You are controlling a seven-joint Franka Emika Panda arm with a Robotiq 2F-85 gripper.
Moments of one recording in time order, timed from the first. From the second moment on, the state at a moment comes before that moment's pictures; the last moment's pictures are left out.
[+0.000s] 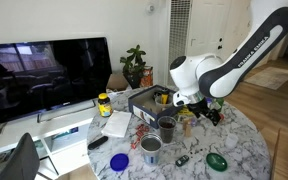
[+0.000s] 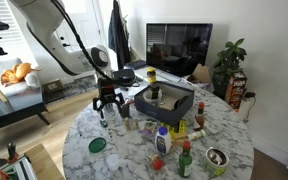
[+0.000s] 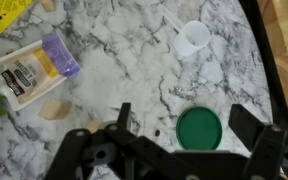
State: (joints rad) arm 0.14 0.26 0.16 -2.29 -0.44 2.09 -0.79
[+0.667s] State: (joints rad) arm 0.19 0.39 0.18 -2.24 -0.69 2.15 -0.80
